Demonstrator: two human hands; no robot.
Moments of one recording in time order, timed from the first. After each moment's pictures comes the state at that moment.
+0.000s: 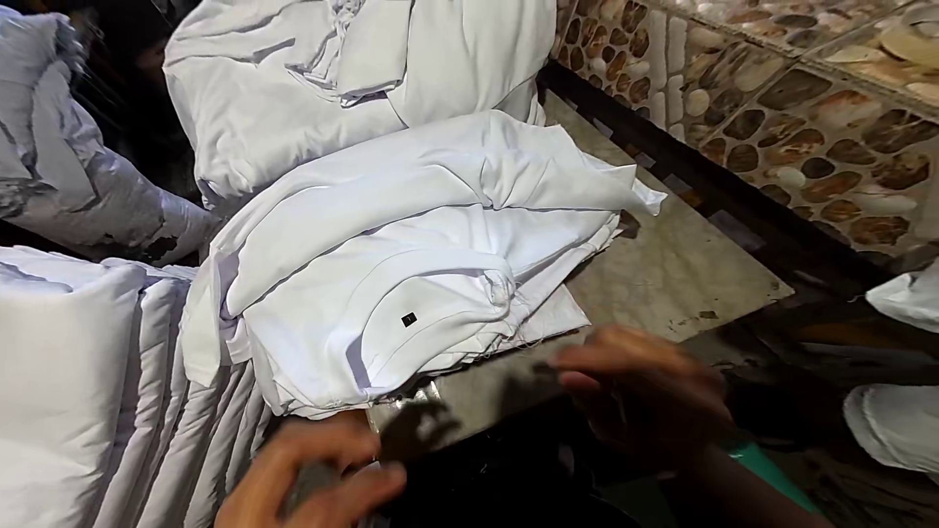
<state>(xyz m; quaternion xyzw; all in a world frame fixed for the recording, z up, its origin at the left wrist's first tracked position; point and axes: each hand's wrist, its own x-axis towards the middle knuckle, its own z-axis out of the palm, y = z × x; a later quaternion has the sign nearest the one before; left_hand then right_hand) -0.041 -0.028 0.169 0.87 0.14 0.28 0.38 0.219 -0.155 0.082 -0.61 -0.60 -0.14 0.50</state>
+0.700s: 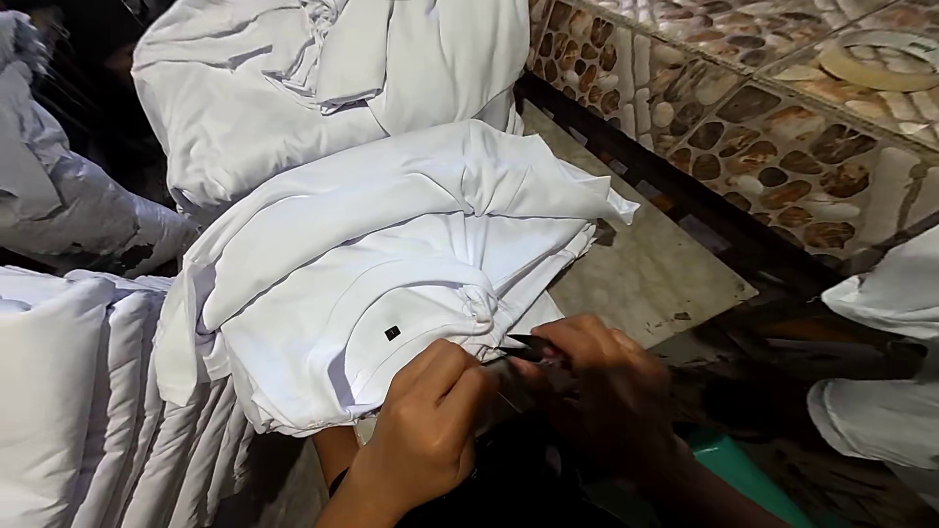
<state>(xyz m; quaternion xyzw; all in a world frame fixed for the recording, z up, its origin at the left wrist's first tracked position) 0.073 -0.019 0.098 0.88 -0.03 0.40 0.25 0.210 -0.155 0.076 -0.74 -0.54 -0.22 0.34</state>
